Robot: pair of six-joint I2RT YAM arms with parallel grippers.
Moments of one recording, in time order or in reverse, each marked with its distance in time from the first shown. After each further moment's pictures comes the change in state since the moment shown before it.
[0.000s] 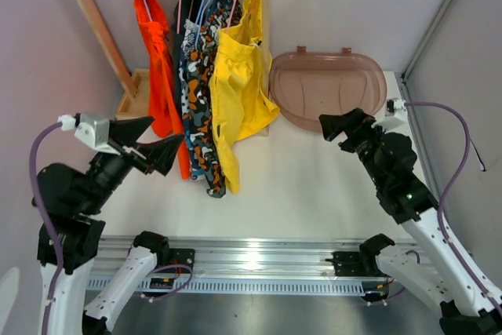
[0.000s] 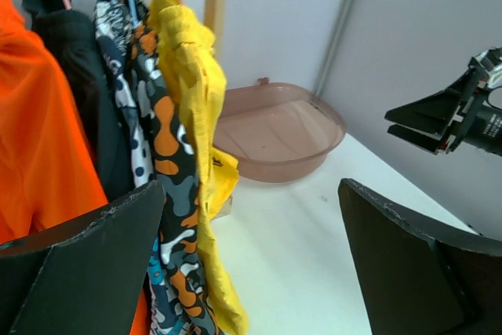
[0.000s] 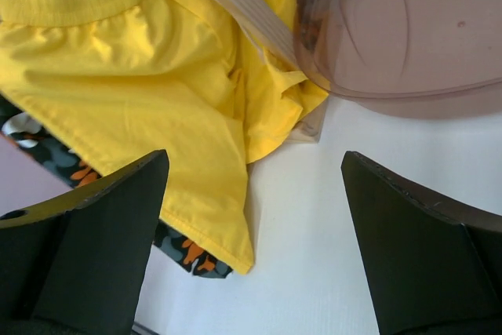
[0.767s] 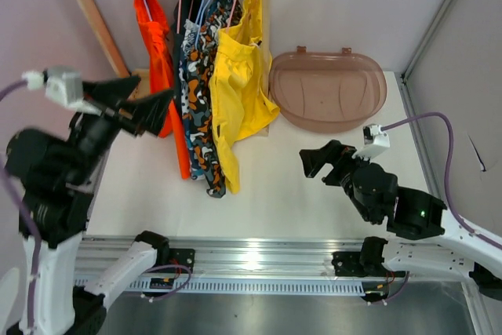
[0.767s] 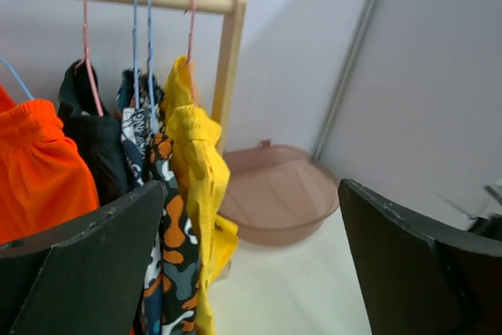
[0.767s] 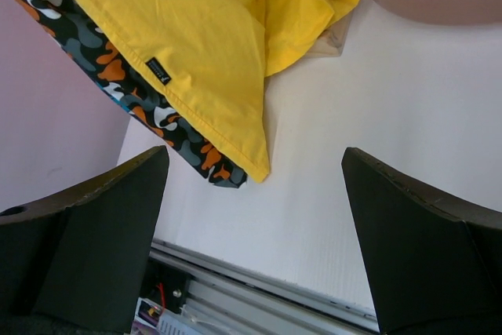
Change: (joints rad) left arm -0.049 0.197 0.309 0.026 -0.102 -0.041; right arm 0.730 -0.031 0.145 -0.388 0.629 0.126
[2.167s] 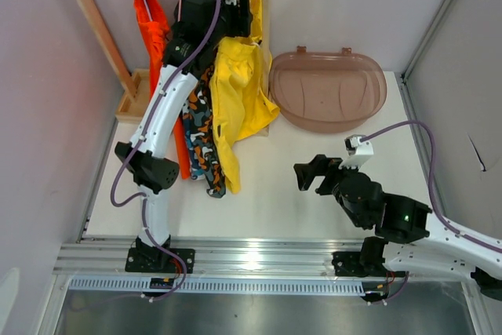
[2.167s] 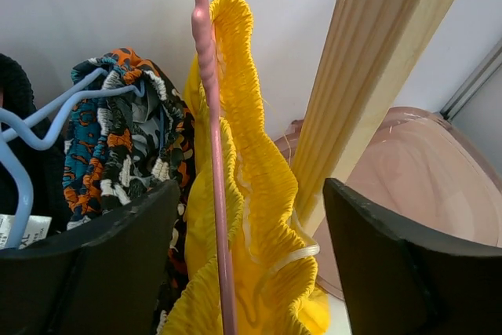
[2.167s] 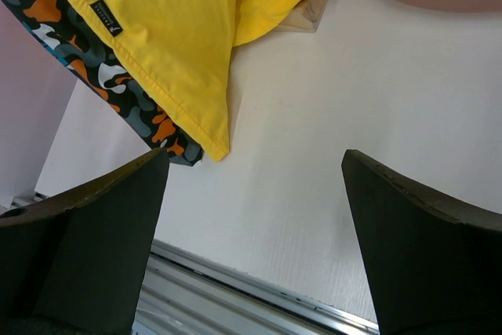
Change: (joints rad) left arm -0.137 1.287 0.995 -0.089 -0.271 0.203; right arm 0.026 -0.039 -0.167 0.074 -0.024 -0.105
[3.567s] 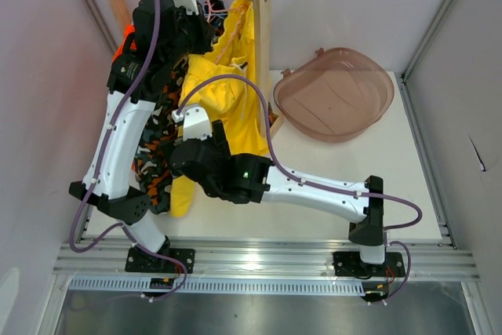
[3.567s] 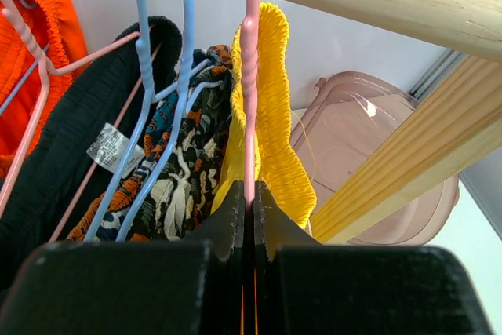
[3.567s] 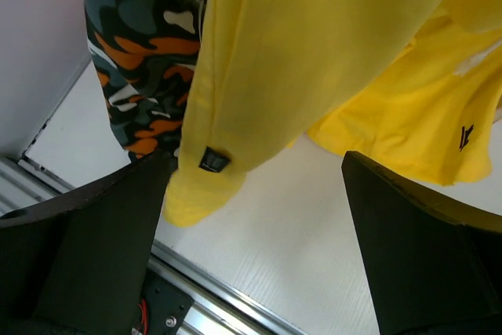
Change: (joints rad) left arm 0.003 -0.373 -0.187 -0.257 -0.033 -0.120; right arm 0.172 1.220 1.204 -0.142 -0.006 -0.251
